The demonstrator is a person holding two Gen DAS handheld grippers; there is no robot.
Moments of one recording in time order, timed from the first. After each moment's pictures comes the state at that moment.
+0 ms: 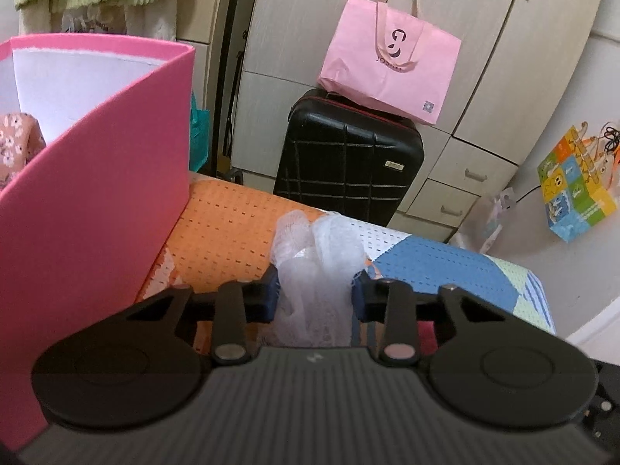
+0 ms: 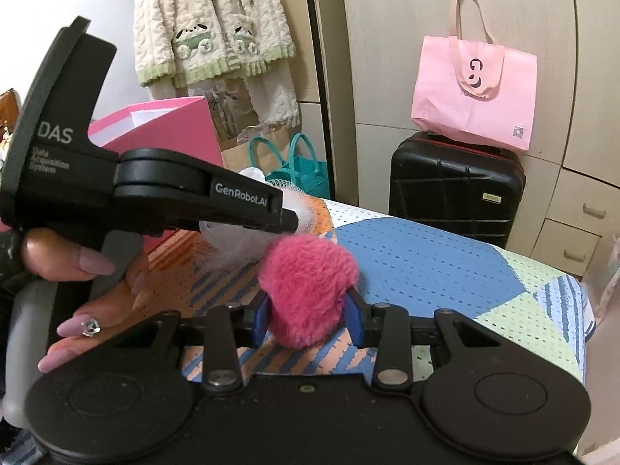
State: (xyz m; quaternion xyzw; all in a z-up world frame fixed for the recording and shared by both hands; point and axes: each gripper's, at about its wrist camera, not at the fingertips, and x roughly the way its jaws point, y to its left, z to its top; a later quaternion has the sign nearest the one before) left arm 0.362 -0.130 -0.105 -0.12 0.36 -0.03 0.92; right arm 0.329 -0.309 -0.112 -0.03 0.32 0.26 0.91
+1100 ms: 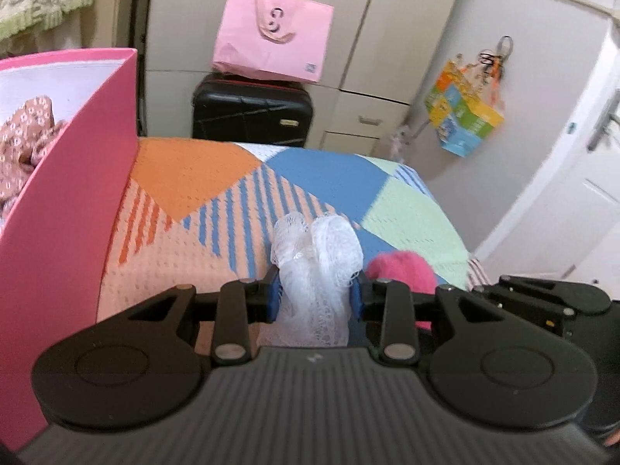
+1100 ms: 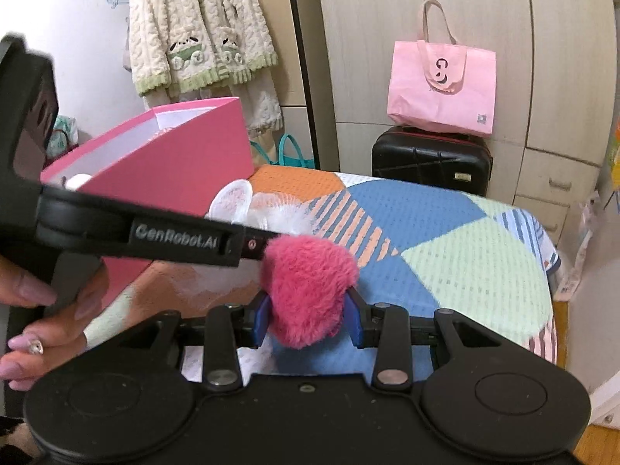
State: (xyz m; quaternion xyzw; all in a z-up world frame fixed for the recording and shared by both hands) left arm 0.236 -0.125 -0.076 -0.07 0.37 -0.21 0.90; right arm 0.217 -0.315 -0.091 0.02 0.32 0.21 0.92
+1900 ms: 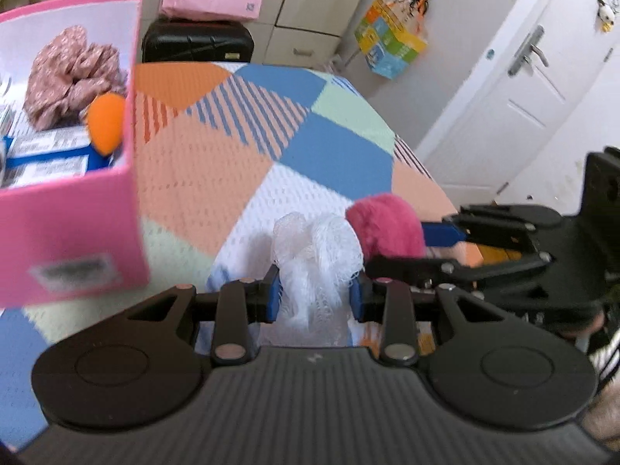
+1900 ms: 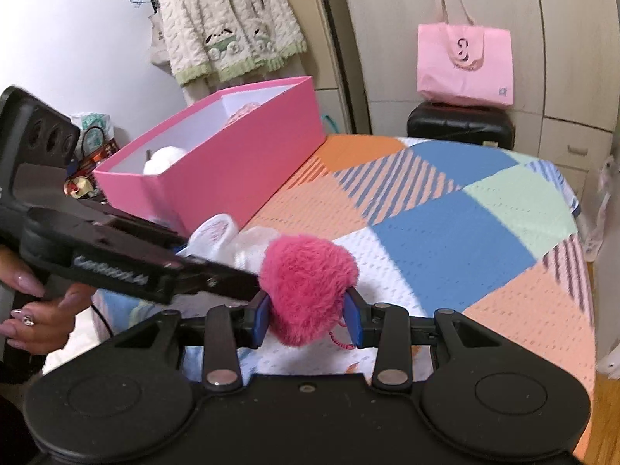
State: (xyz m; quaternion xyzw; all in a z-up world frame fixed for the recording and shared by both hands) left arm 0.144 -0.038 -0.065 -0.04 0.44 -0.33 0.83; right arm 0.125 -0.274 -0.076 0.04 0.36 0.25 0.90
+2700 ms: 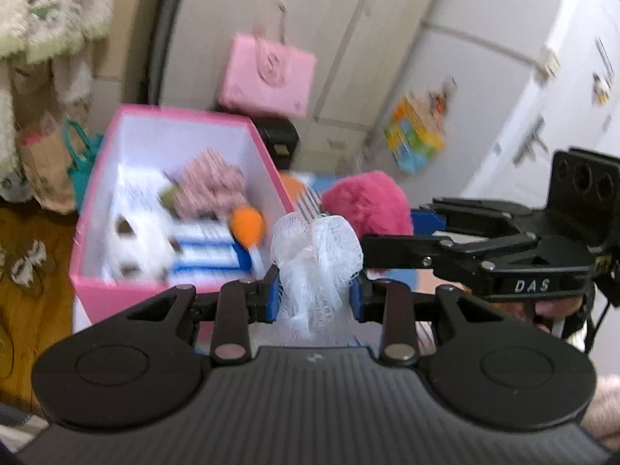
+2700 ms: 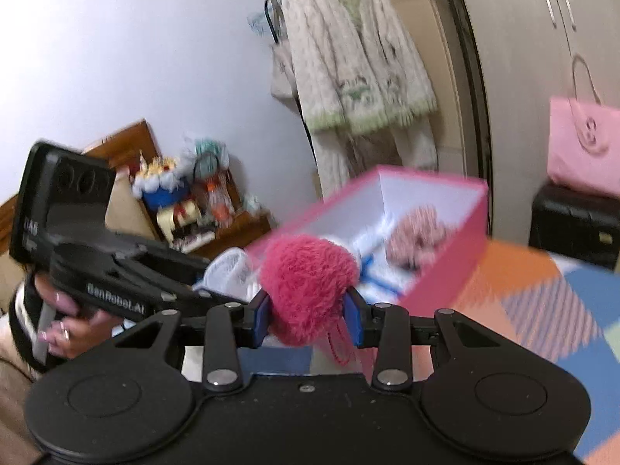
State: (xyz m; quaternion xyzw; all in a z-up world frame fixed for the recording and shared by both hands) left arm 0.127 0.101 0.034 -0.09 0.33 -0.27 0.90; right arm 0.148 -0.163 0.025 0.03 0.25 0.39 0.88
